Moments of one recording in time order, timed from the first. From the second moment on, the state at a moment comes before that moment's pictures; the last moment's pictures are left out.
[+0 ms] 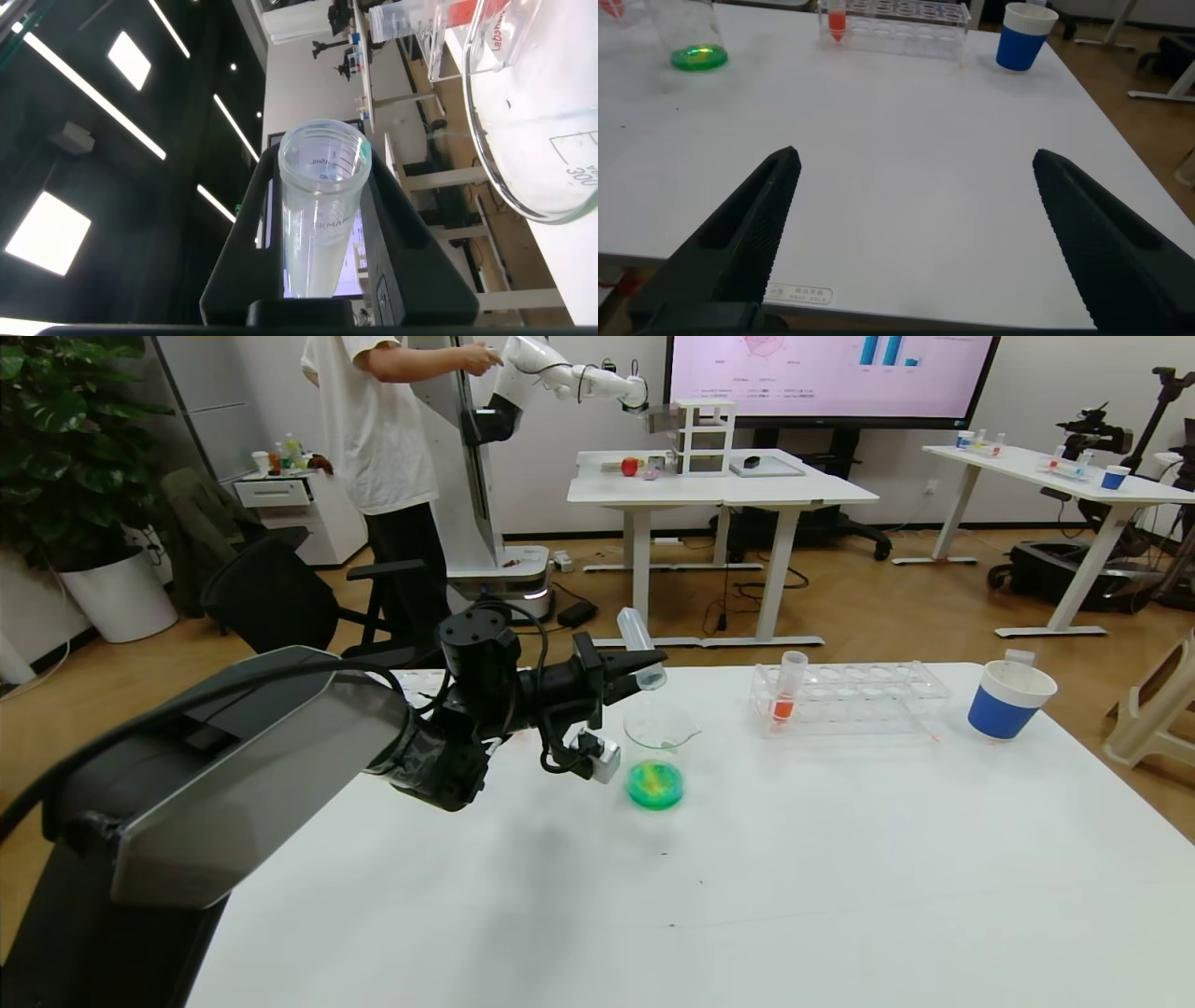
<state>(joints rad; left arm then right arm) -0.42 2.39 -1.39 -1.17 -0.80 1.78 0.01 0.00 0.00 0.01 0.03 -0.06</state>
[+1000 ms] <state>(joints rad) -0.46 2.21 -1.29 -1.35 0.11 0.58 0.01 0.00 0.00 0.01 0.03 -0.06</state>
